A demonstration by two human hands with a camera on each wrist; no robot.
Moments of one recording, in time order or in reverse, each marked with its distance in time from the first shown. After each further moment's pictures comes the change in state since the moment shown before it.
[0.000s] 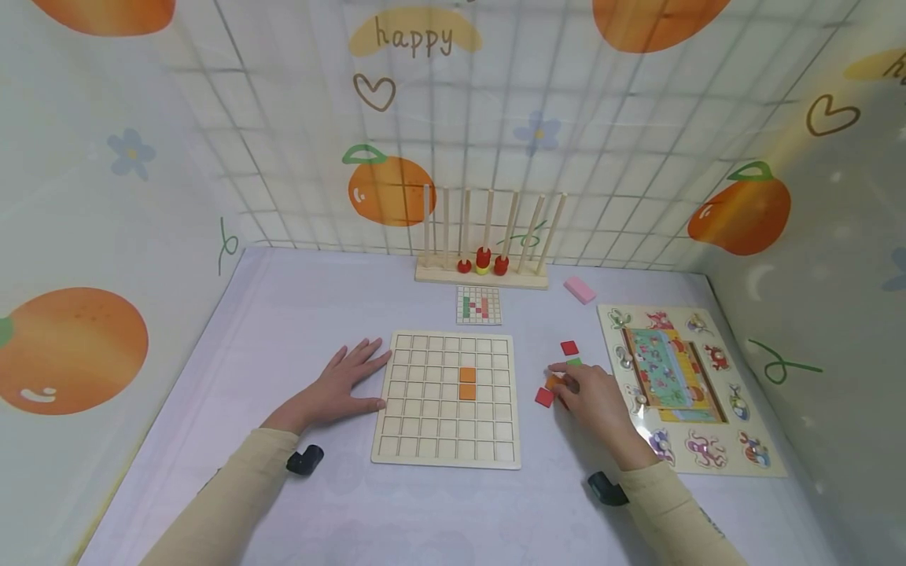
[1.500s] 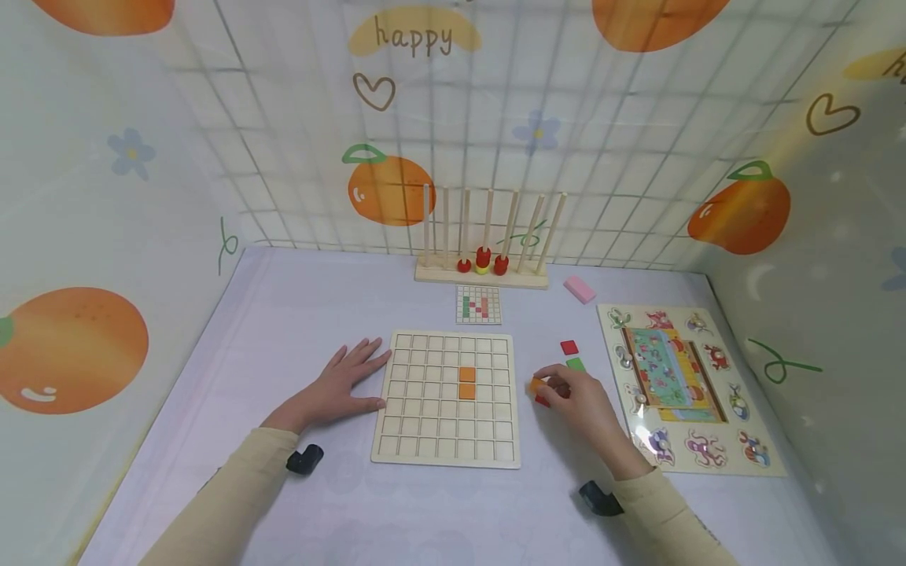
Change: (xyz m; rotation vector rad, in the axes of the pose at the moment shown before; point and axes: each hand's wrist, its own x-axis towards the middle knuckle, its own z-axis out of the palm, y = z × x) left_hand 0.000 0.000 -0.001 -0.004 -0.001 0.010; right_hand -0.009 -0.023 0.003 0.212 -0.032 0.014
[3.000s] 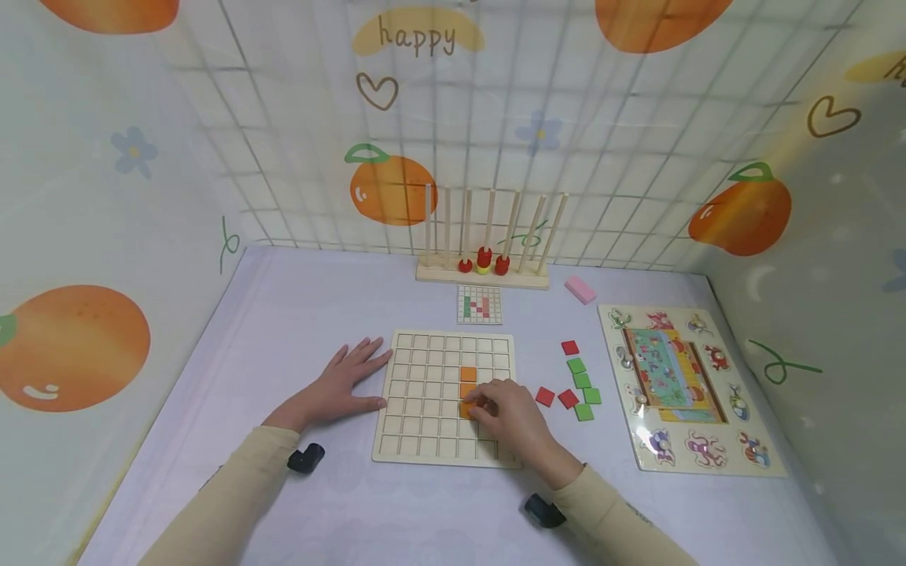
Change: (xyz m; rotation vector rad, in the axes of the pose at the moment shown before) left_hand 0.000 0.001 0.001 -0.001 -0.005 -0.006; right_hand -0.008 -0.060 0.072 -0.061 -0.061 -0.272
